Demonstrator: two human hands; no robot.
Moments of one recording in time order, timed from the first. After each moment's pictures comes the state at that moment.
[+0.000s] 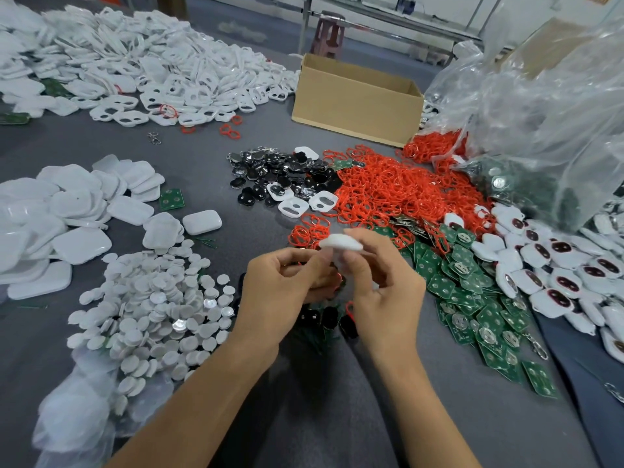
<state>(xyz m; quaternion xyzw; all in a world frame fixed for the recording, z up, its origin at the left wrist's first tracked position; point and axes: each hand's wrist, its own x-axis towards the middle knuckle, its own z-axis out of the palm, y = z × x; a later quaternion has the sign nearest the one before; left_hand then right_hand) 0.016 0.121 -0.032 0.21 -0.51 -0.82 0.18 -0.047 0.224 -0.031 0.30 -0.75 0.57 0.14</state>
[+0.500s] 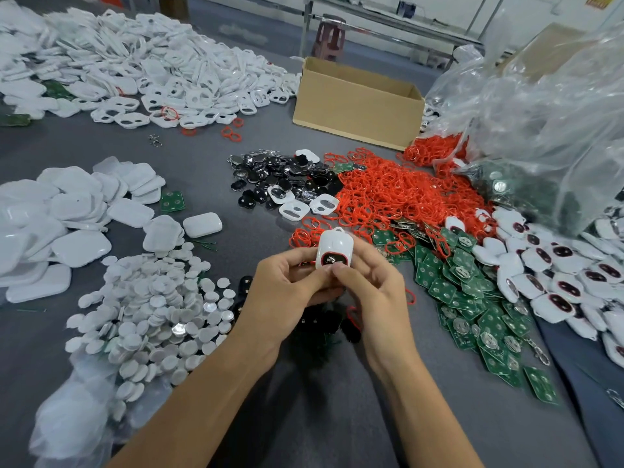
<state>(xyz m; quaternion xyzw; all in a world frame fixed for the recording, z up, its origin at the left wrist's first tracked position) 0.017 0.120 -0.027 0.18 -0.49 -0.84 0.15 -0.044 0.219 -0.029 0.18 -0.60 0.76 -0.18</state>
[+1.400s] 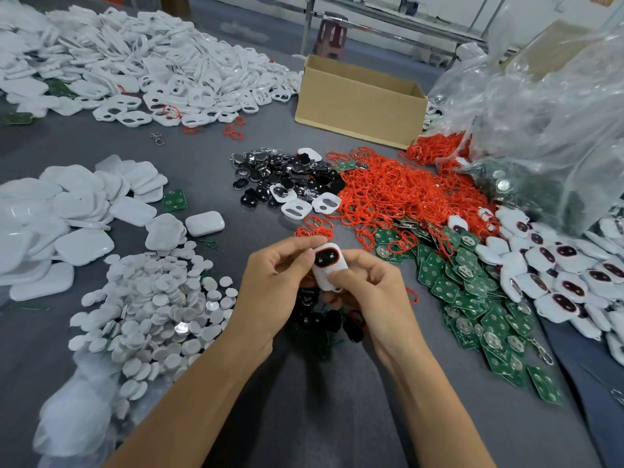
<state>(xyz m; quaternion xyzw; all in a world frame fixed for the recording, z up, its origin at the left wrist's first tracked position) 0.016 0.108 -0.031 0.20 -0.60 -0.74 0.22 -0.052 0.221 -0.027 0.19 -0.67 0.68 -0.23</state>
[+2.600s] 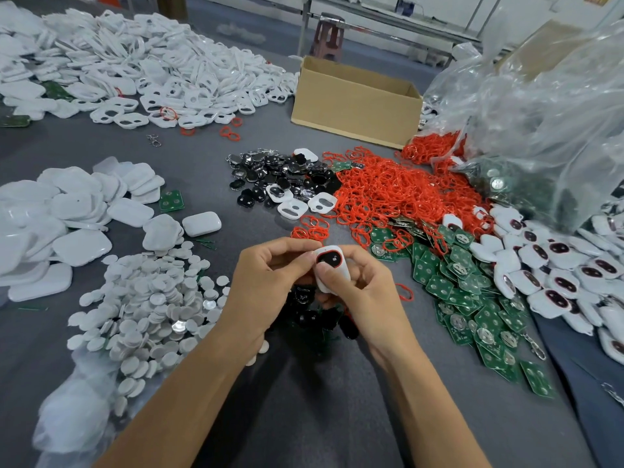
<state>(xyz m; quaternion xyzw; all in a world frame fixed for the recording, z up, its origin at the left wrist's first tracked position) 0.019 0.104 -0.027 0.20 -0.59 -0.75 0.20 -0.049 0.224 -0.031 0.24 -0.65 0.68 -0.22</state>
